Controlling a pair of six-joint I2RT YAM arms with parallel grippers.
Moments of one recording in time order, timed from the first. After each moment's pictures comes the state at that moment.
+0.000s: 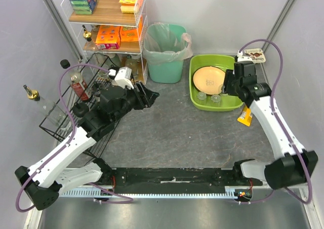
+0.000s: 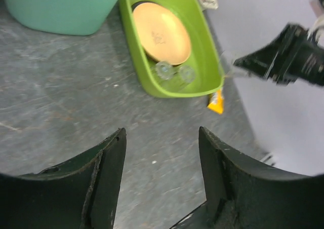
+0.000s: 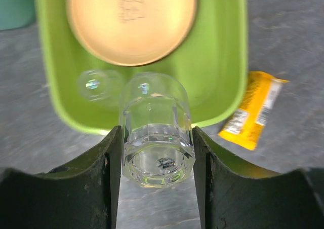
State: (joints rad) left arm -0.73 0.97 1.01 -0.26 -0.12 -0.71; right arm 0.21 1.22 1.24 -0.71 0.18 0.28
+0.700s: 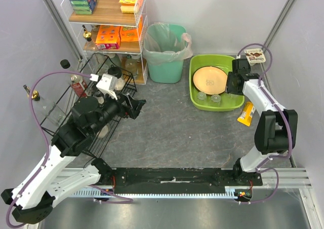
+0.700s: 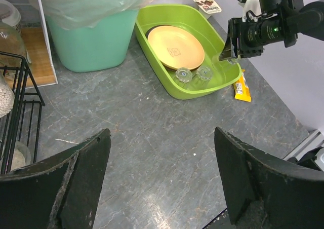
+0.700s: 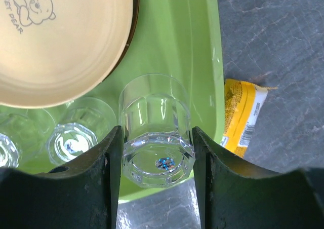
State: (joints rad) left arm -0.73 0.75 1.09 -0.49 -0.12 -0.33; right arm 0.05 1.62 1.28 -0.62 0.27 0.21
